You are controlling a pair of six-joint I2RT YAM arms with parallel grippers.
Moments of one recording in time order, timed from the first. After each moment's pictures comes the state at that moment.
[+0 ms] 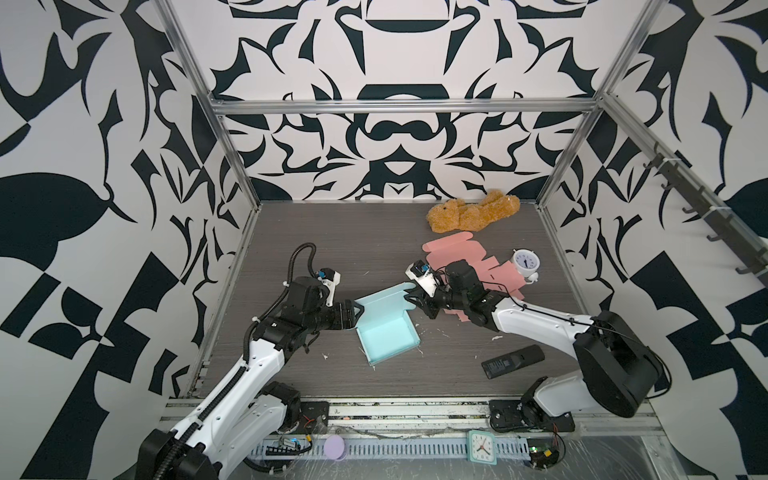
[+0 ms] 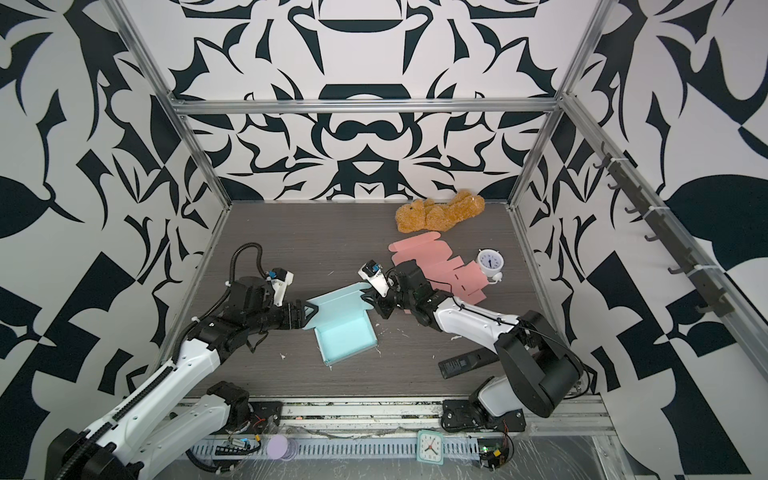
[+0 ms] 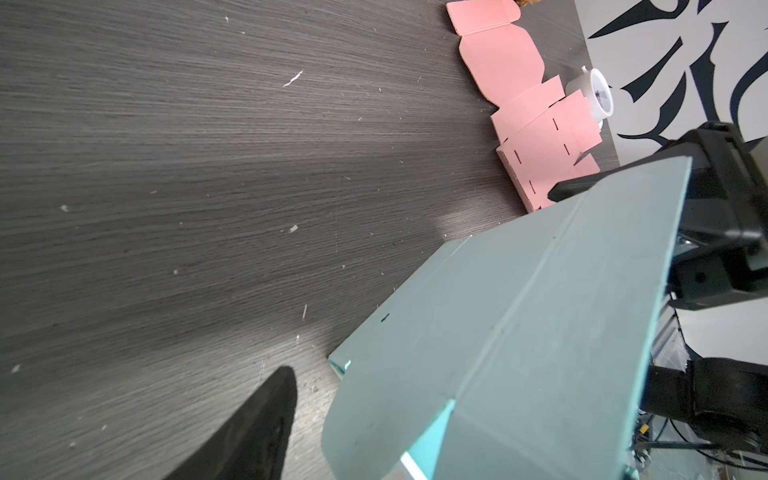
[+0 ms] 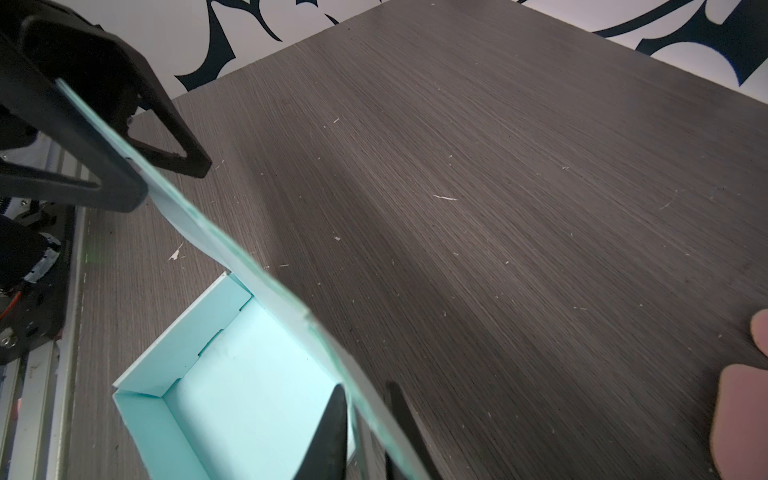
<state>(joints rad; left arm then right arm) -0.40 0.87 0.55 -0.44 0.37 -0.43 0.65 1.45 0.73 0.14 -0.45 -0.11</state>
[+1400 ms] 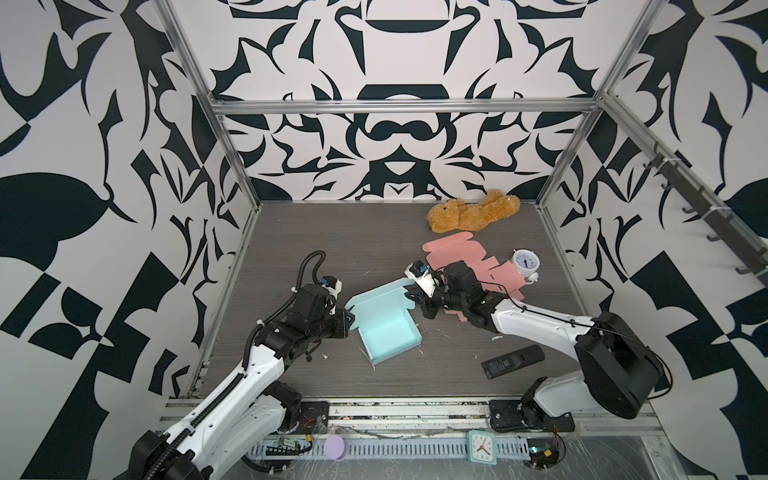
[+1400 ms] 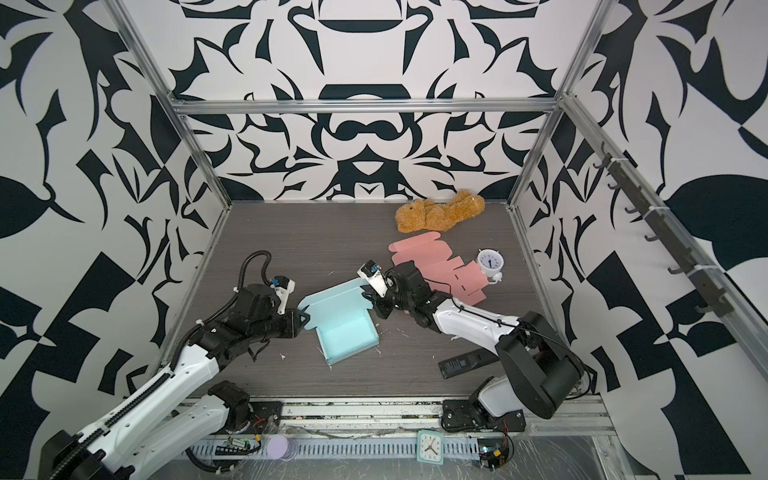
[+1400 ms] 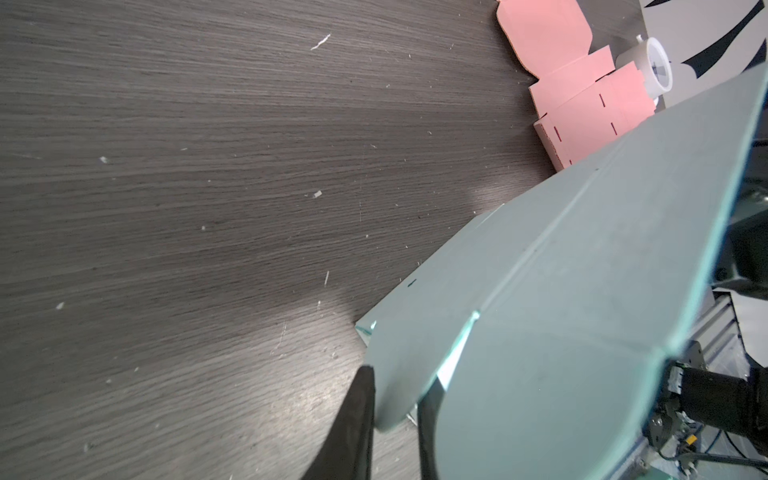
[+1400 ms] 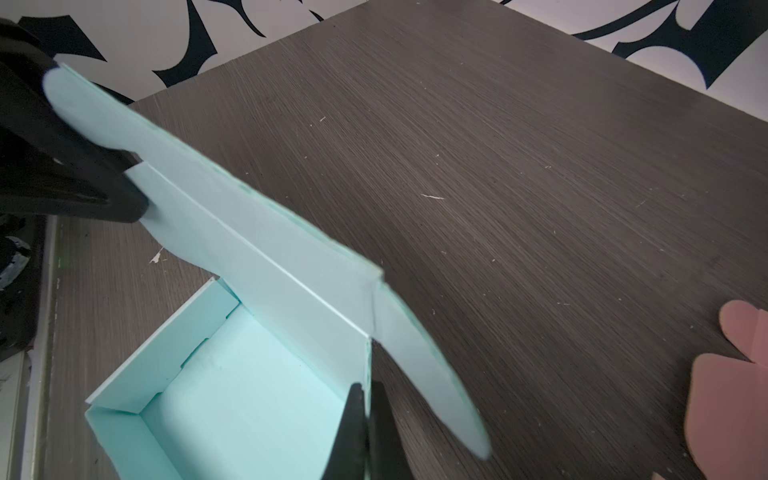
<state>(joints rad) -0.51 0.83 0.55 -0.52 0.21 -0.48 0.66 1.44 0.73 0.14 -0.38 -0.11</state>
